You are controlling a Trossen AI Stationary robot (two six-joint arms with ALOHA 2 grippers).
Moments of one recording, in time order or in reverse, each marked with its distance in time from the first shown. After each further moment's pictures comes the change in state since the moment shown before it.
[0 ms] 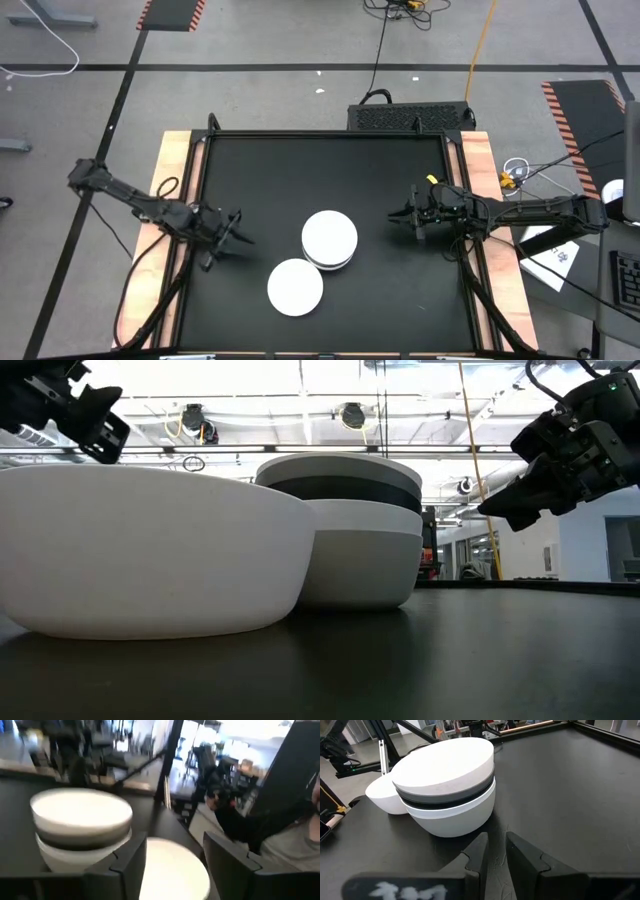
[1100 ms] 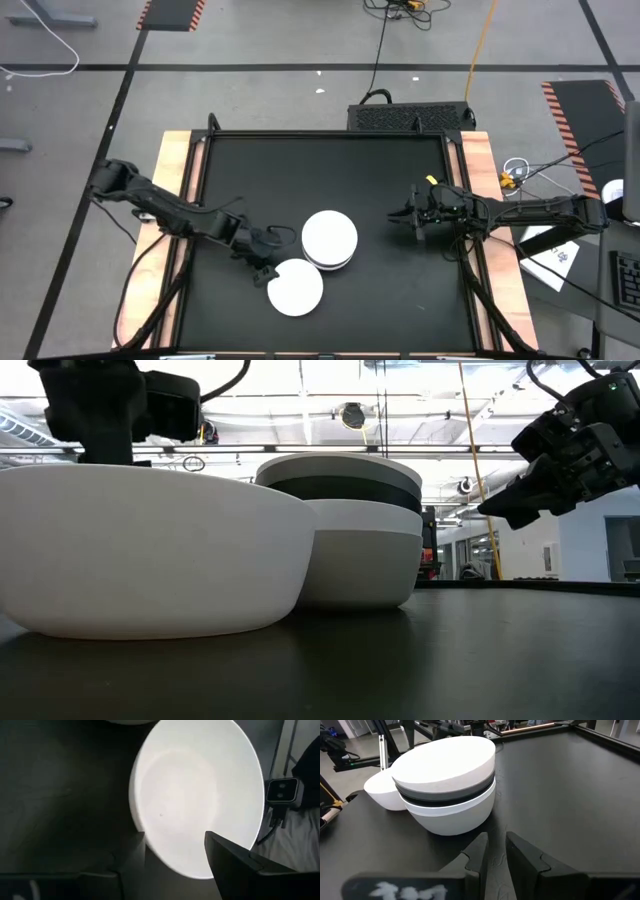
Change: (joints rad) left arm 0.080 0.895 0.652 -0.662 0.190 -0.567; right arm 0.000 0.000 0.000 -0.001 0.000 -0.038
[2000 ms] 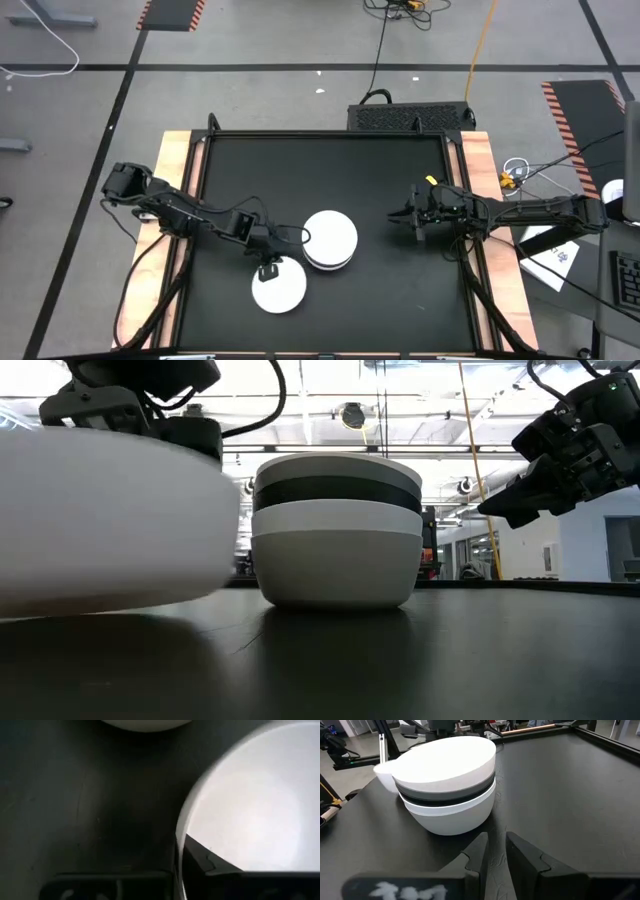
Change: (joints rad) left arm 0.089 0.137 -0.001 0.013 -0.035 0.348; right arm 0.000 0.000 0.000 0.001 0.000 -0.016
